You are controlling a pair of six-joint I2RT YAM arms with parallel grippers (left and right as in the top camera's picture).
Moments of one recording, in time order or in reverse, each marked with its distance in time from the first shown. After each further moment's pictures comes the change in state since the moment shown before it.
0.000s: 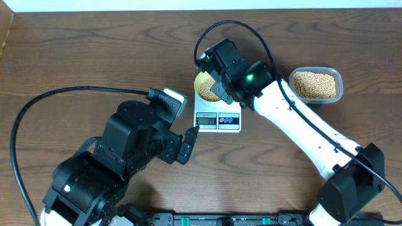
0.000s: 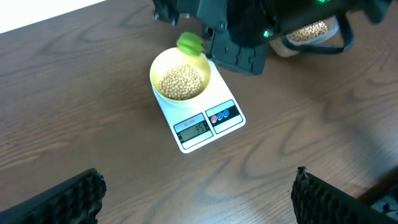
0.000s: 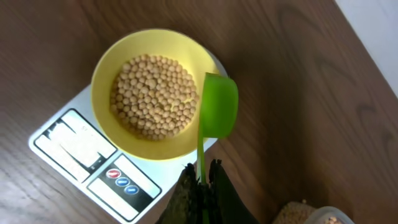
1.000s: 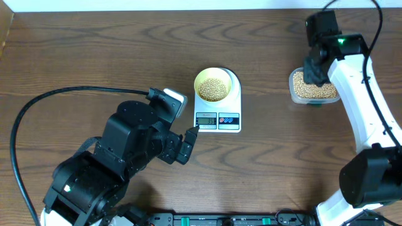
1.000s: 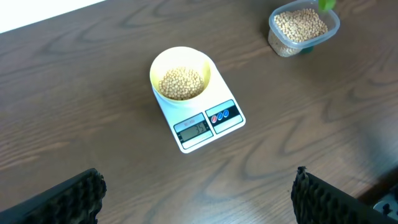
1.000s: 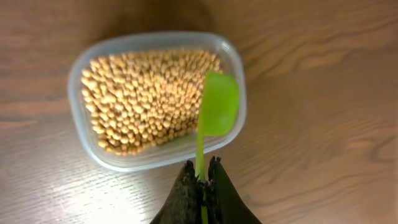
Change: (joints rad) left arm 0.000 0.000 0.000 0.000 0.000 0.000; right arm -0.544 -0.013 -0.026 -0.258 0.190 0.439
